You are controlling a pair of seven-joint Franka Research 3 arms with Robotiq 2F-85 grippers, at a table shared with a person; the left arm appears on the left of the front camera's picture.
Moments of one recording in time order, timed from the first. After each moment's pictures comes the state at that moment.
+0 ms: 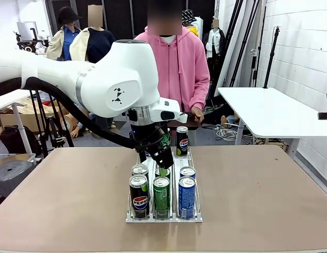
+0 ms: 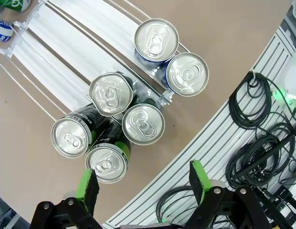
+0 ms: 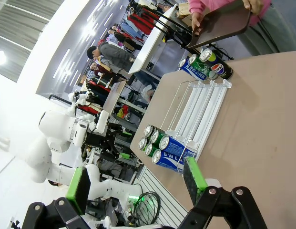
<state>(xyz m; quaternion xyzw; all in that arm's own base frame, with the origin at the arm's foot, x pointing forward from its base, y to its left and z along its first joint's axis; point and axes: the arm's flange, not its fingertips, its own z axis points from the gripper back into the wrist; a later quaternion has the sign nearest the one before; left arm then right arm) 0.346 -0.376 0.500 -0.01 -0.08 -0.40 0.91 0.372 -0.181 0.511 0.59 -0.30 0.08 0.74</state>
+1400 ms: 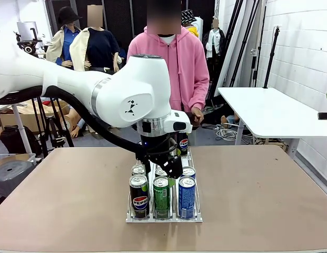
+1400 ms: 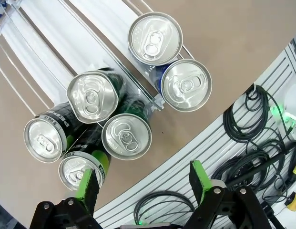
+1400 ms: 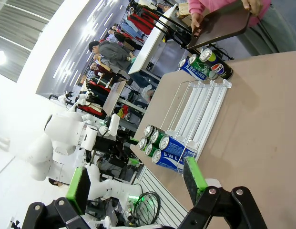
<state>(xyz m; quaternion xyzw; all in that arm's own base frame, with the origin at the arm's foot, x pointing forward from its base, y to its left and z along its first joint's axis) 0.345 -0.400 0.469 -0.01 -0.06 -0.34 0.94 0.372 -0.181 0.511 0.59 -0.30 0.08 0.74</state>
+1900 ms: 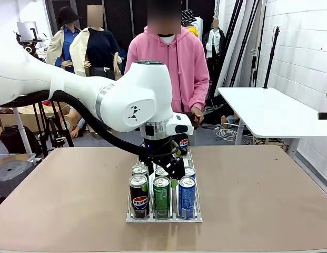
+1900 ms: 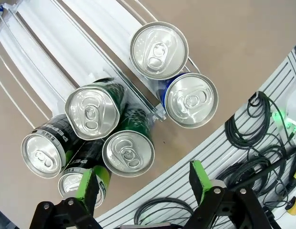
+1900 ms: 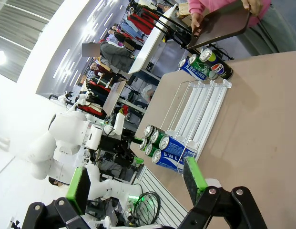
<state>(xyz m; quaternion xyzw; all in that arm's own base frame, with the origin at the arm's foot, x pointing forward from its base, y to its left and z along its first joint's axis) 0.355 -0.405 0.455 -0.01 -0.06 -0.34 0.94 0.372 -0.181 0.511 0.59 -0.30 0.08 0.74</state>
